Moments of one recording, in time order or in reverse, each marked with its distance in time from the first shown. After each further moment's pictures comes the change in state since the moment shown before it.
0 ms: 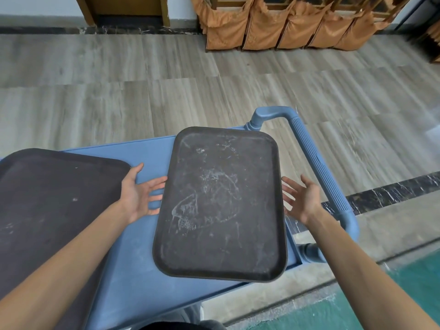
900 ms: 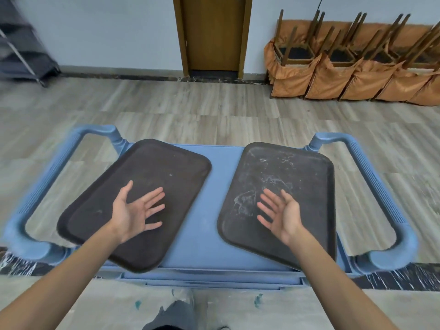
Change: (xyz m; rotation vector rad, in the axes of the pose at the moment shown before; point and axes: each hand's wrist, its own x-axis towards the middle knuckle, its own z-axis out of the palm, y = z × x) left_hand -0.202 -0.093 -0.147 -0.149 0.053 0.311; right_hand -0.110 0.132 0.118 -0.098 -0.486 -0.062
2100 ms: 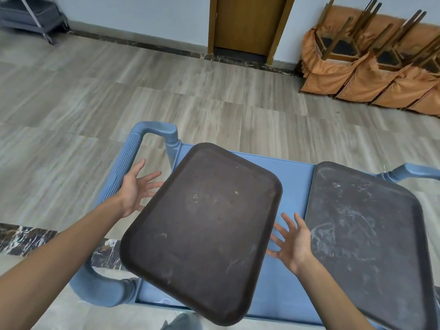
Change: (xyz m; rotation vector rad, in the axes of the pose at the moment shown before) left_hand 0.068 0.147 -0.227 0.255 0.252 -0.101; right_hand 0.080 0.101 0.195 -0.052 0.252 0.141
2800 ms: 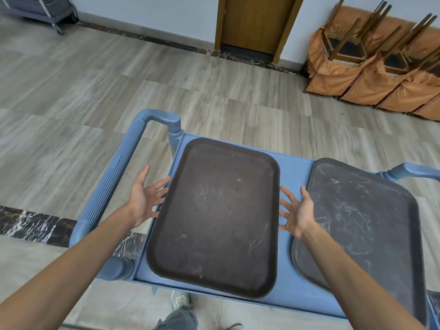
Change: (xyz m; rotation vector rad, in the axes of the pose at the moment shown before) left_hand -0.028 -0.057 0.032 -0.213 -0.104 0.005; right_hand 0.025 -0.052 -0.002 -0.189 -0.117 -0.047
